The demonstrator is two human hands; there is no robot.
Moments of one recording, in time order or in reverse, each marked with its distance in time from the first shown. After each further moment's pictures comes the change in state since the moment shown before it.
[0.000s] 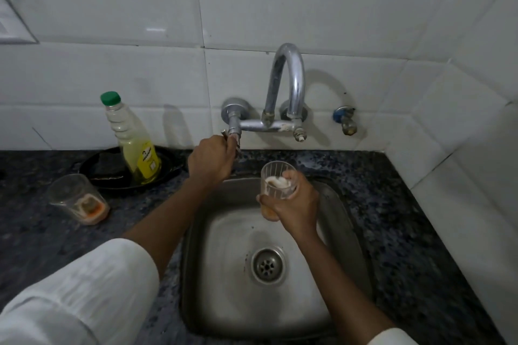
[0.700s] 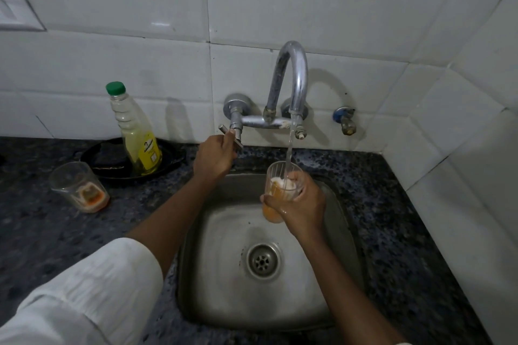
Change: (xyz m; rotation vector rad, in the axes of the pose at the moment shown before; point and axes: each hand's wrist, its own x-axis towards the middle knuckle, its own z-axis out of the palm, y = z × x) left_hand -0.004 -0.008 0.014 -0.414 -0.027 -0.106; right_hand -0.013 -0.004 -0.023 0.008 -0.038 0.001
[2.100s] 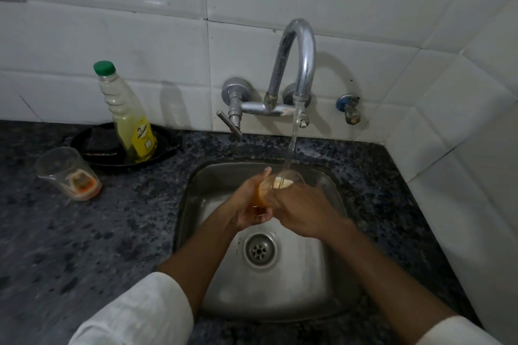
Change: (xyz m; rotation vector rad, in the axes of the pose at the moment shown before) left_hand -0.078 -0.021 0.064 -0.946 -0.662 -0.798; right_hand 0.012 -0.012 -0.025 -0.880 -0.686 -0.561
